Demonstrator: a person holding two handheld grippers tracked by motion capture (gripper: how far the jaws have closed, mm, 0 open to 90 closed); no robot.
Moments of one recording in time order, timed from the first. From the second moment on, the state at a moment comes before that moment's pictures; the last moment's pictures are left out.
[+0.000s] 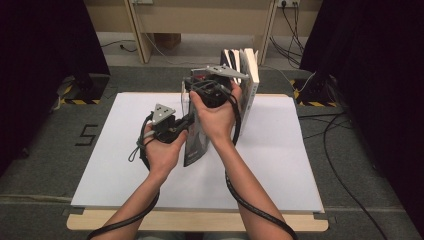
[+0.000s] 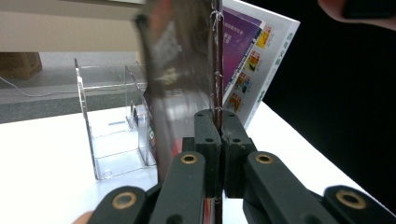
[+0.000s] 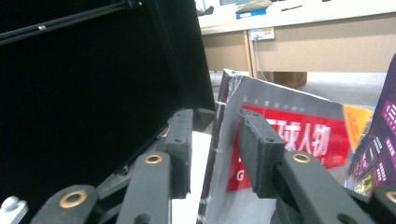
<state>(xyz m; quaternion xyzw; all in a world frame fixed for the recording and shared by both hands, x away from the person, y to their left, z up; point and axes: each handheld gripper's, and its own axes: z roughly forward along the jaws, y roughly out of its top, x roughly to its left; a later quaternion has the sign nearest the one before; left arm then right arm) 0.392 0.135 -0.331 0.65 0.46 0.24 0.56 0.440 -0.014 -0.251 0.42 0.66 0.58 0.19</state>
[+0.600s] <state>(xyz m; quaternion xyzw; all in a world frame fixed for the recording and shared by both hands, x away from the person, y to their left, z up) 0.398 0.159 -0.332 0.63 0.47 0.26 0.56 0.414 -0.109 -0.284 0.47 0.63 0.59 0.20</state>
